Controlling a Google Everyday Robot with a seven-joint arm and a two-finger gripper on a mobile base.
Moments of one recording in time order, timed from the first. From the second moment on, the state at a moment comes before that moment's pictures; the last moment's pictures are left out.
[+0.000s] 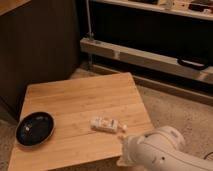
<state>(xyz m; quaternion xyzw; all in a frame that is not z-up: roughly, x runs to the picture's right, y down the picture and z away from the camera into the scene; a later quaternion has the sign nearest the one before) 0.075 0.255 0.584 -0.20 -0.14 0.07 0.97</state>
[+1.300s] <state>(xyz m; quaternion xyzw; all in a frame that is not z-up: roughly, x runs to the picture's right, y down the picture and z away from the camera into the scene) 0.133 0.215 0.656 -0.09 -0.24 0.04 0.97</state>
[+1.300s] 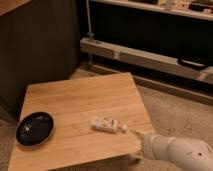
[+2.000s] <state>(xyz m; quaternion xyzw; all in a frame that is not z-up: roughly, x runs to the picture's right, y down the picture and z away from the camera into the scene) 0.134 0.175 0.754 -0.14 -0.23 0.11 0.96</state>
